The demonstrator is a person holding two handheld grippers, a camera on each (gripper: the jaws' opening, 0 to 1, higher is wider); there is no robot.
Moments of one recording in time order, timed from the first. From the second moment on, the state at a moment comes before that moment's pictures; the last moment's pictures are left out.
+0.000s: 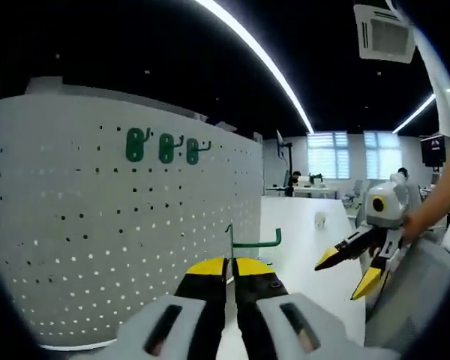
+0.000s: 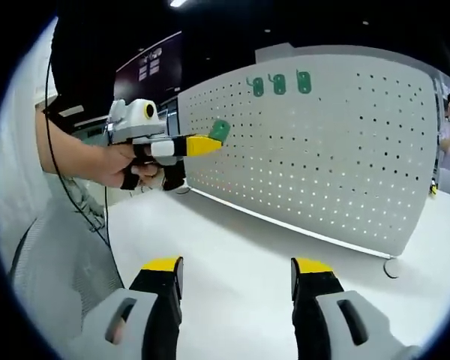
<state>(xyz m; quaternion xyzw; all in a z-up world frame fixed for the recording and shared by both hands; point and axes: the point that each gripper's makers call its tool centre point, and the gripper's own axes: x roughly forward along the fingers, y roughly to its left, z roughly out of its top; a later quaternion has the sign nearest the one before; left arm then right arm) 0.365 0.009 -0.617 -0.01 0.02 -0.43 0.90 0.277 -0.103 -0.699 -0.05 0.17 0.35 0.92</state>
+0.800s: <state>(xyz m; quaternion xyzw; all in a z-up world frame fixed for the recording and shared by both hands) 0.326 0.054 -0.613 -0.07 -0.02 -0.38 0.92 0.275 -0.095 -0.686 -0.04 0.15 0.37 0.92</state>
